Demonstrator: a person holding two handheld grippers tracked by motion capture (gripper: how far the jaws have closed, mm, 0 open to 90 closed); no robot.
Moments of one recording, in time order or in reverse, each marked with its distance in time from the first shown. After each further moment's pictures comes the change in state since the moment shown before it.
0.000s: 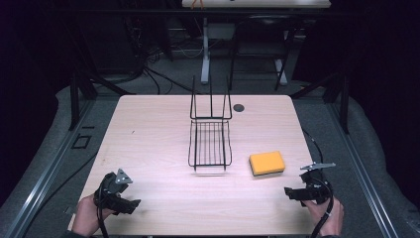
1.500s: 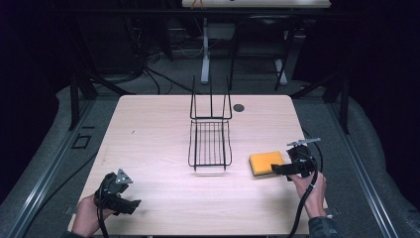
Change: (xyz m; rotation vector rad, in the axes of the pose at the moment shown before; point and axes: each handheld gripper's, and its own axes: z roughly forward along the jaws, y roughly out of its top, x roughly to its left) left arm -0.001 0.000 0.000 0.002 -0.003 -0.001; right arm 0.006 0.070 0.025 -0.063 0.067 -0.021
